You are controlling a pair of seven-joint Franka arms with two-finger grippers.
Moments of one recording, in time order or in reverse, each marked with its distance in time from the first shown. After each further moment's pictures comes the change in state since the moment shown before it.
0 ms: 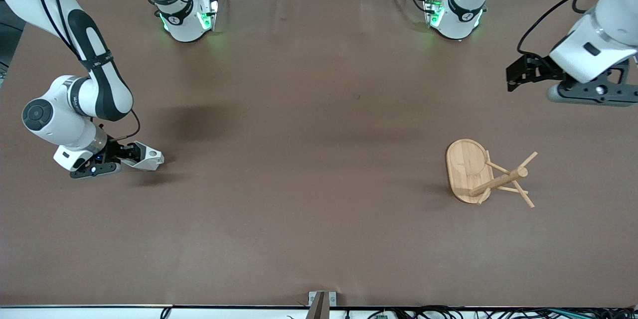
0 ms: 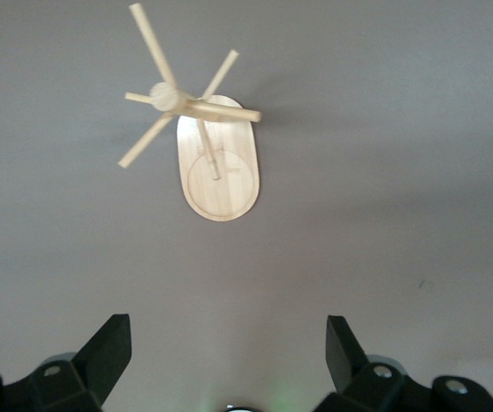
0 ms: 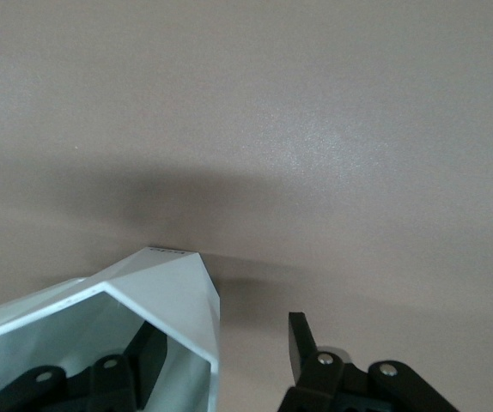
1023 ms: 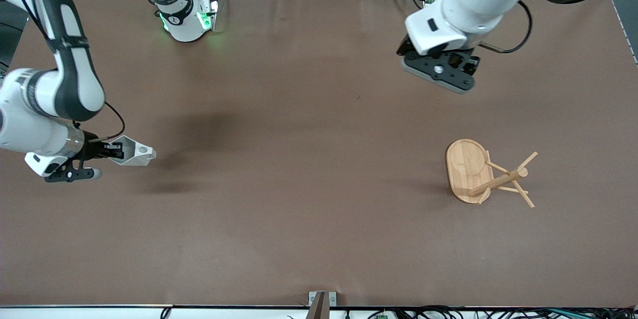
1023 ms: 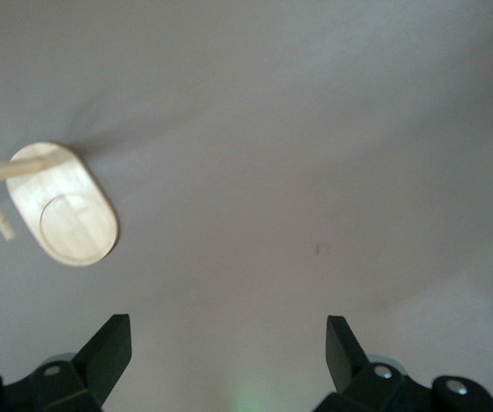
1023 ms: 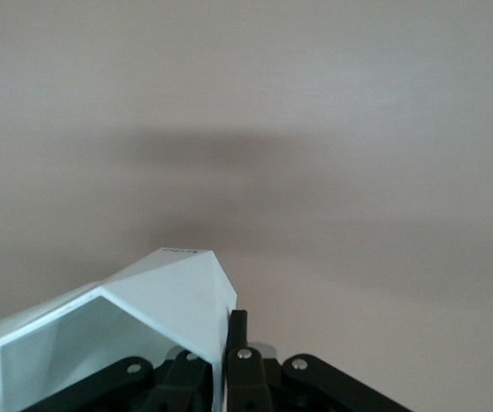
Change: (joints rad) left arm -0.348 0.065 -0.005 0.000 -0.066 0.091 0.017; right arm 0.036 -0.101 0.030 0.308 0.180 -0.598 0.140
